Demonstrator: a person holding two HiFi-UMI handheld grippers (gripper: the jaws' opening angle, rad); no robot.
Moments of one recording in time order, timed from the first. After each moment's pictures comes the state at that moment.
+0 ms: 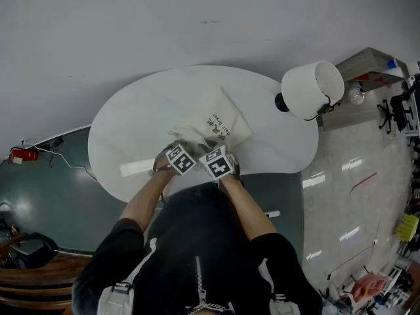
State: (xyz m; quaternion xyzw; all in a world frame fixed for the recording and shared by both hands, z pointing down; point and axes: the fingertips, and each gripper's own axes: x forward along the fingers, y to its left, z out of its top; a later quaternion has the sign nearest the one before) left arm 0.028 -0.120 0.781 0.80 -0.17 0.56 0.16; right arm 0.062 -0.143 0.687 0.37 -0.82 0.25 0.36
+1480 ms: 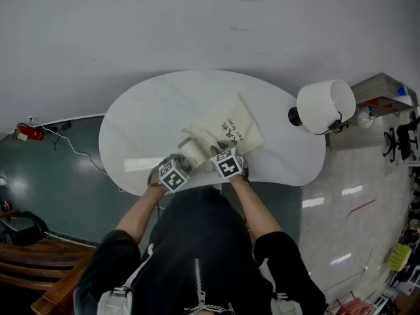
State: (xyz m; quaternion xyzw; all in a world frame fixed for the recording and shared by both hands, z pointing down) left arm -0.026 -0.063 0.736 0.82 -0.22 0.50 0.19; right arm 0.060 -0.140 0.708 0.34 -0.82 0.22 0.40
